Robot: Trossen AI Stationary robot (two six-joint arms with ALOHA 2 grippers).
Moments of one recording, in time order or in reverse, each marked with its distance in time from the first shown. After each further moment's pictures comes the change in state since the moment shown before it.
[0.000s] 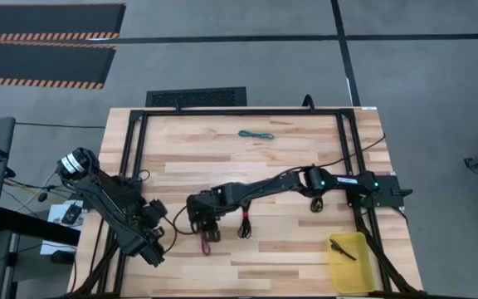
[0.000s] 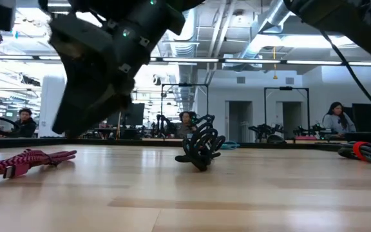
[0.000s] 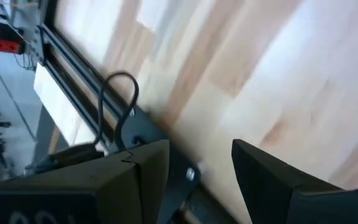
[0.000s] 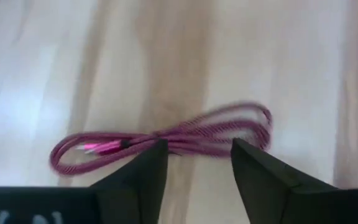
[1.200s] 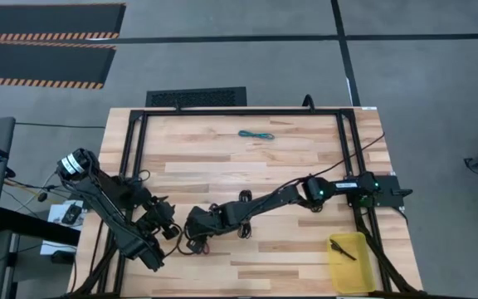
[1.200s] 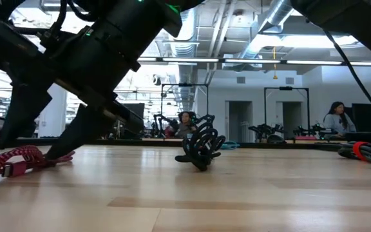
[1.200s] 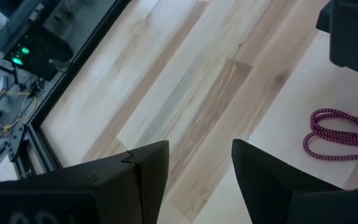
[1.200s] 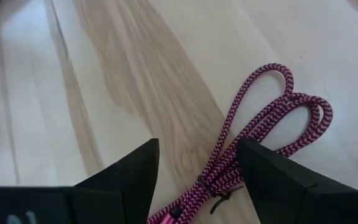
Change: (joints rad) left arm -0.019 0.007 -0.003 0.112 -0.461 -0.097; right arm 0.096 0.073 -0.002 0.120 0.252 0.627
